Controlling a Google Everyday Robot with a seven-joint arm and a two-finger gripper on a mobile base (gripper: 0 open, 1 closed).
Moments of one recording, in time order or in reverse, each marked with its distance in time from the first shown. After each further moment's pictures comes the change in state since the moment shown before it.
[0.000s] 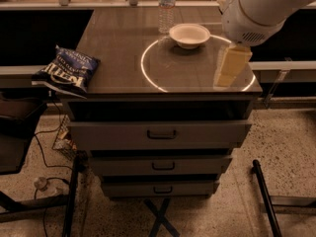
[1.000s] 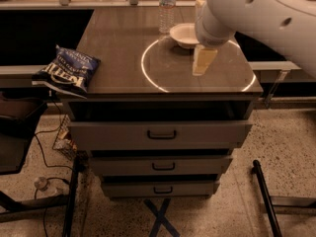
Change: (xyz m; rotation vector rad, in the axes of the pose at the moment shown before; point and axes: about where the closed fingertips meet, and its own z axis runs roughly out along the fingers) arm -0.006 -0.069 0.121 0.163 0.008 -0.070
